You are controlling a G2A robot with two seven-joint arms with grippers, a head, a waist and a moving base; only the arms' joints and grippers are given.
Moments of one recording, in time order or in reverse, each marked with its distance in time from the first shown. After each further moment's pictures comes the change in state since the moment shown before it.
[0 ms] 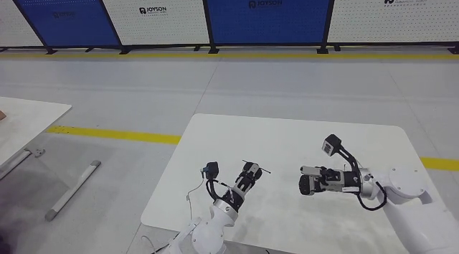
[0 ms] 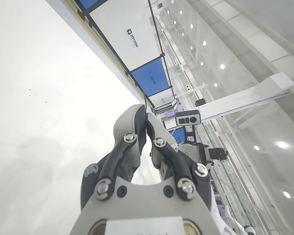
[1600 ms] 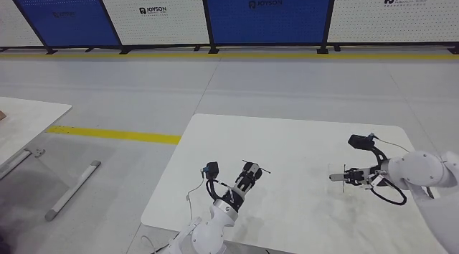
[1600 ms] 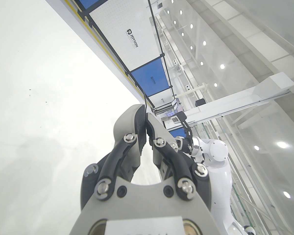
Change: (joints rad) left arm 0.000 0.000 0.000 0.000 0.000 0.000 0.000; right arm 0.079 0.095 0.018 -0.104 -0.894 0.158 -0.001
